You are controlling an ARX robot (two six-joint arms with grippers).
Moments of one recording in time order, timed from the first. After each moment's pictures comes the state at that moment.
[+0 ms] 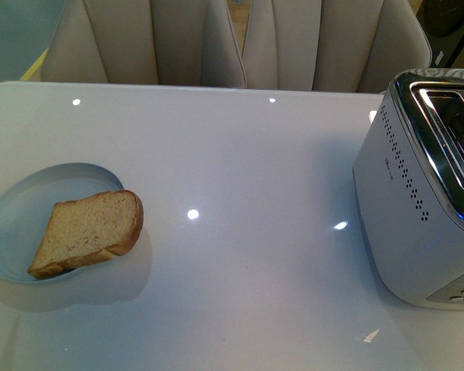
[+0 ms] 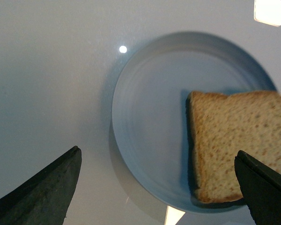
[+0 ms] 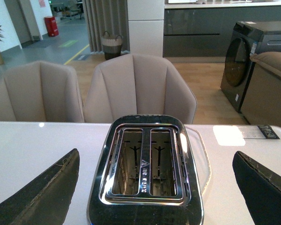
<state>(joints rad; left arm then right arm) 0.34 1.95 0.49 0.64 0.33 0.10 0.00 0.00 0.02 0.00 0.00 0.00</state>
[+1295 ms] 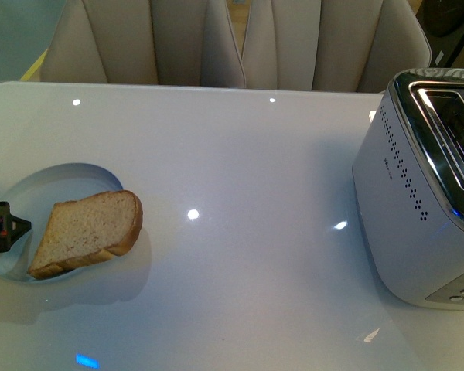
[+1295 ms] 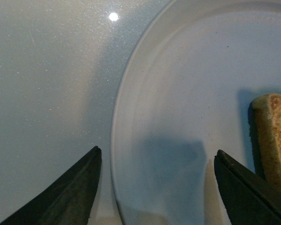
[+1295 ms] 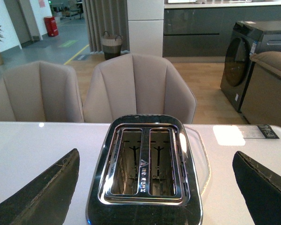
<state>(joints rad) 0.33 2.38 0.87 0.52 0.35 0.21 0.00 0.00 0.02 0.00 0.00 0.00</state>
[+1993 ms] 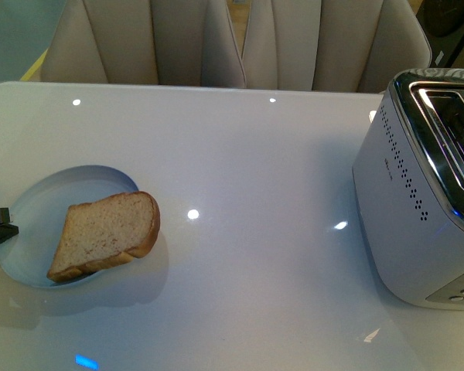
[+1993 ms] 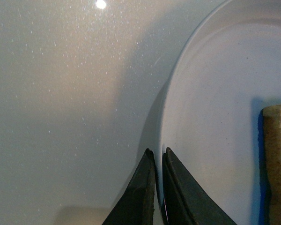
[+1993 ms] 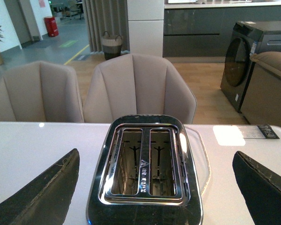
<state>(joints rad) 0.34 2.37 0.87 0.46 0.40 0.09 0.00 0.00 0.02 0.00 0.00 0.00</state>
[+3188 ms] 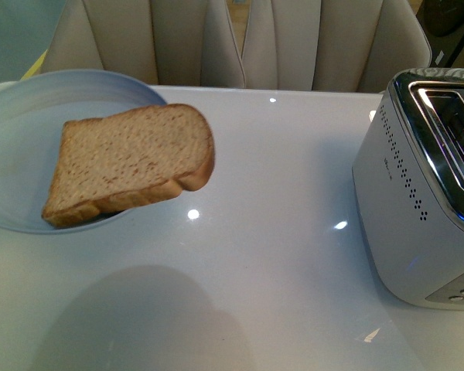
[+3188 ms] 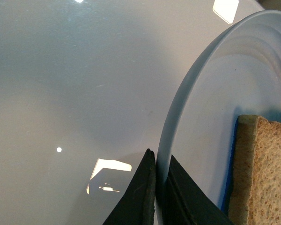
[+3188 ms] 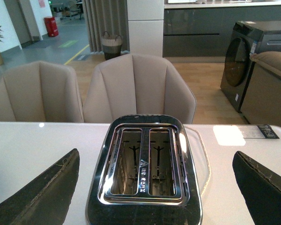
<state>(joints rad) 0.15 1.60 0.70 -0.03 0.40 -0.32 0.00 0.00 0.02 0.00 0.00 0.00</state>
